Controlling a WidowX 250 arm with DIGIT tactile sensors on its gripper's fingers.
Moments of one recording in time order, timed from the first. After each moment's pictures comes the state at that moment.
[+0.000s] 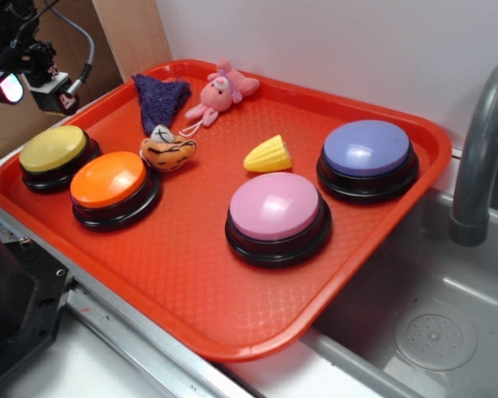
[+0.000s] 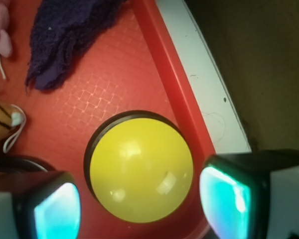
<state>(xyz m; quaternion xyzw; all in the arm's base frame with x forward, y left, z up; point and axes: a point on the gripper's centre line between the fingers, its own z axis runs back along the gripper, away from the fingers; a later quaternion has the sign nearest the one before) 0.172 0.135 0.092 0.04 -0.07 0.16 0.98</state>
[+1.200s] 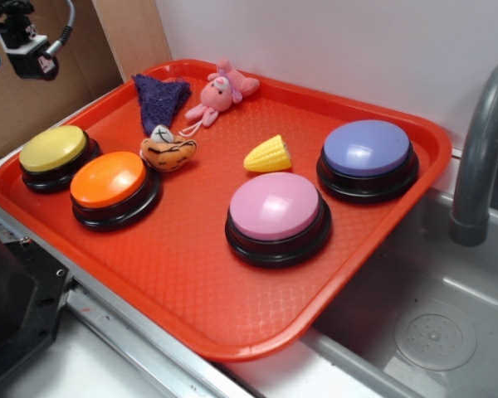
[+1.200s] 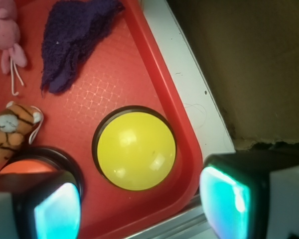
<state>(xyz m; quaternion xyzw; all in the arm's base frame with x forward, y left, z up) 0.164 0.136 0.128 0.03 -0.04 0.18 0.98</state>
